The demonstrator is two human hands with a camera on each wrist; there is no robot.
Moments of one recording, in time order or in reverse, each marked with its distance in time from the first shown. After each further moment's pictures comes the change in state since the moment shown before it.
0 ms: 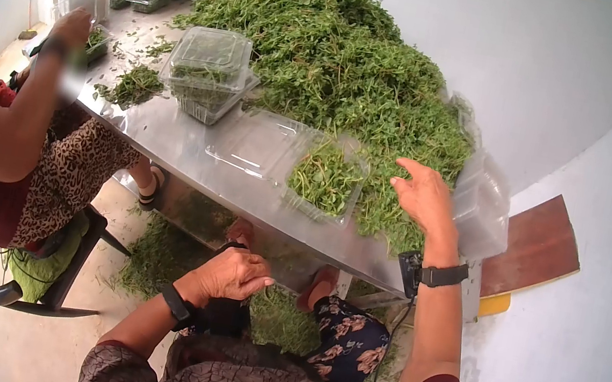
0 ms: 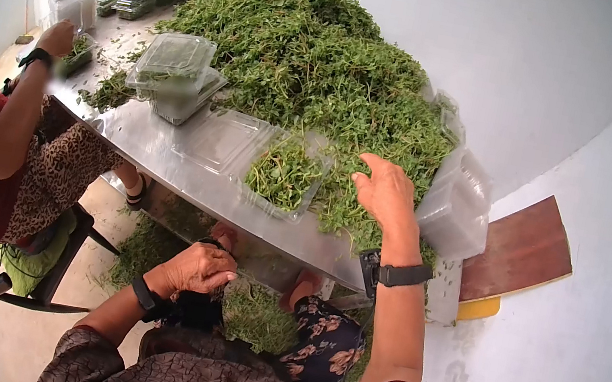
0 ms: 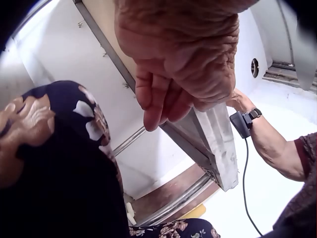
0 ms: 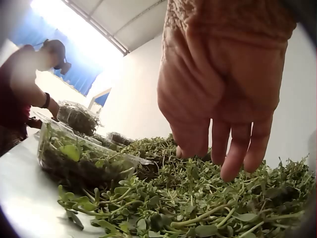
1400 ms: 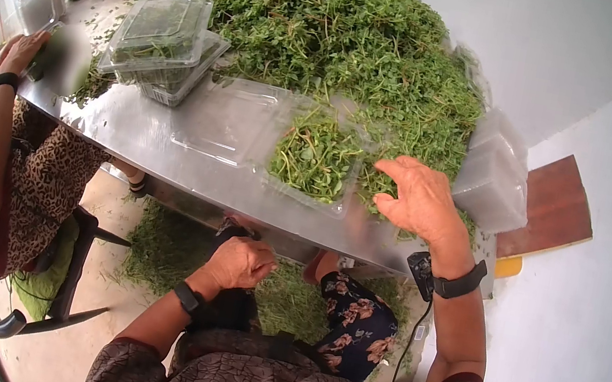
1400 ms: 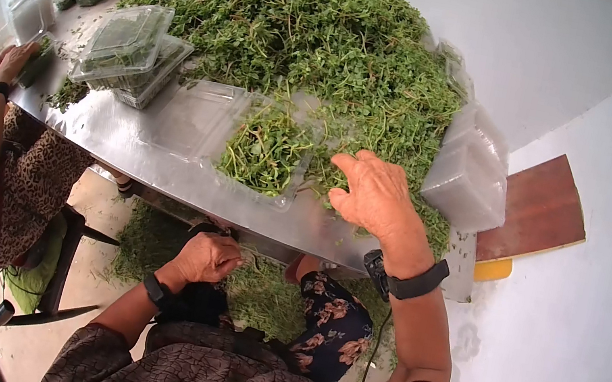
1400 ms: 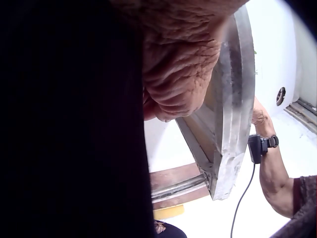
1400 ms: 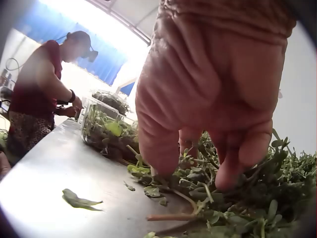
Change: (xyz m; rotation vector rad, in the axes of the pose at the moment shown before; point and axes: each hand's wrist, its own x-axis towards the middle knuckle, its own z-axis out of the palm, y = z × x) left_hand 0.001 -0.028 0.045 0.012 -0.100 -0.199; right_hand -0.022 0.010 0.018 -0.193 -0.178 -0.259
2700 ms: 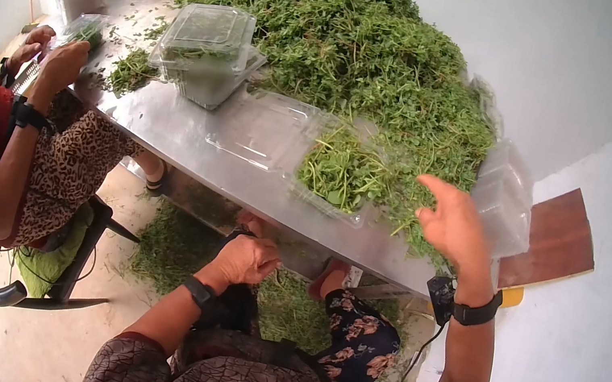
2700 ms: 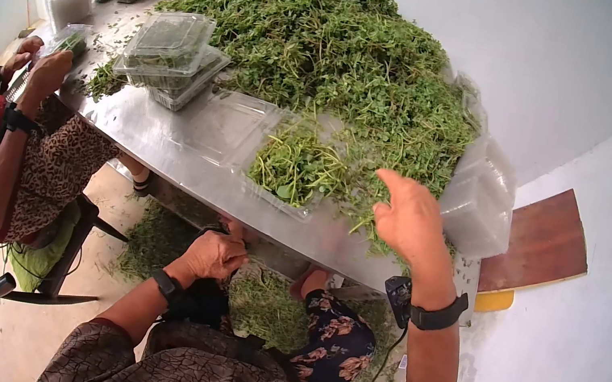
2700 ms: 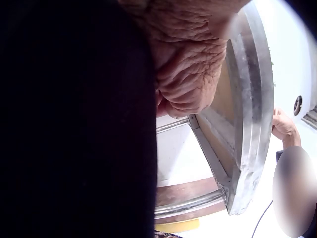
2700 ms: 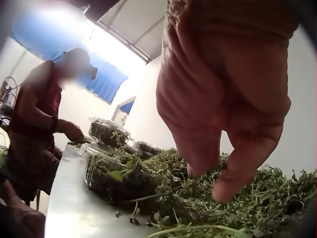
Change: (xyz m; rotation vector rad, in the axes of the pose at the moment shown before) left_hand -0.004 -0.008 -0.006 0.095 0.071 -0.087; right_hand -0.015 -0.004 -0.031 0.199 0.044 0.238
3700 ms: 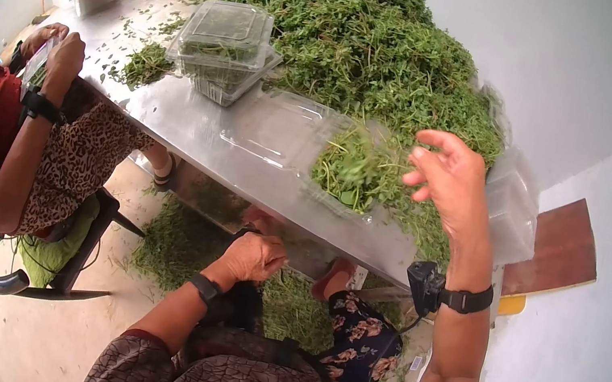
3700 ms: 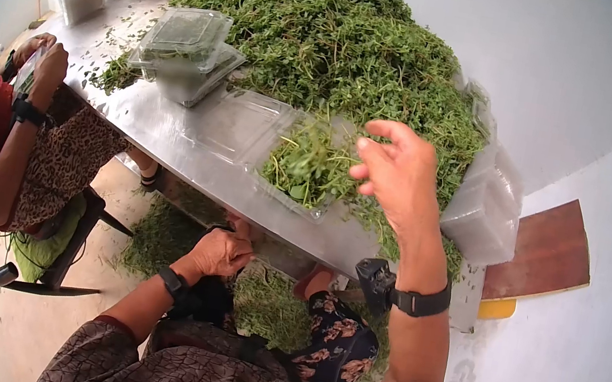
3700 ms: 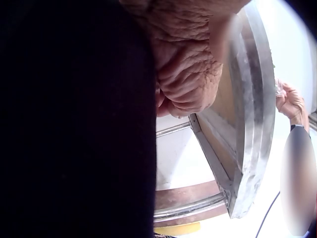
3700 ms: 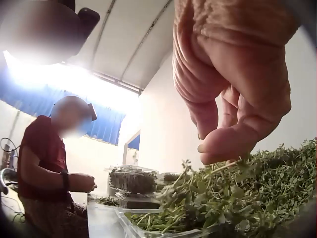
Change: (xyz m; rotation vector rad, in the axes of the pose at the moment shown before) left_hand -0.001 0.002 -0.004 0.014 0.014 -0.041; right_hand 0.025 -0.057 0.002 0.815 0.097 0.019
